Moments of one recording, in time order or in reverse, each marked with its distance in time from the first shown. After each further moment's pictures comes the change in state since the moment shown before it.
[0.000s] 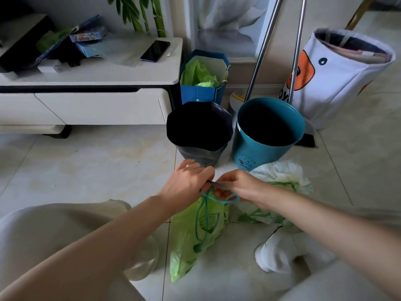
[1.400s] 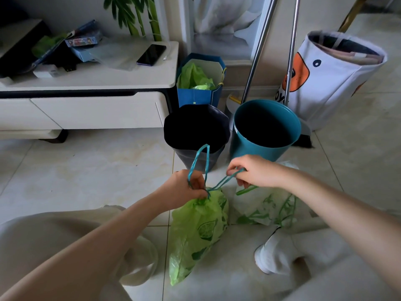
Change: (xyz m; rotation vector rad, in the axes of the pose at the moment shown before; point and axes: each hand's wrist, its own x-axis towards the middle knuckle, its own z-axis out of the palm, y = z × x) left_hand 0.000 -0.019 0.005 -0.580 -0.338 -0.498; right_hand -0.004 -0.026 -0.052 -0.724 0.081 -0.136
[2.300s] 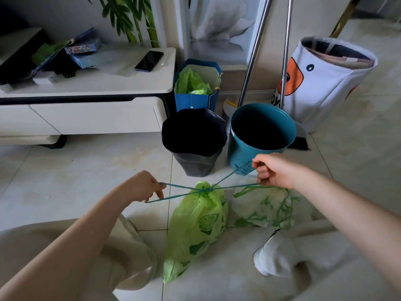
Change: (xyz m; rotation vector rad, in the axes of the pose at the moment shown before) left_hand -0.016 -0.029 -0.060 0.082 -0.070 -0.509; right_hand -0.009 0.036 -0.015 1.163 0.134 0.581
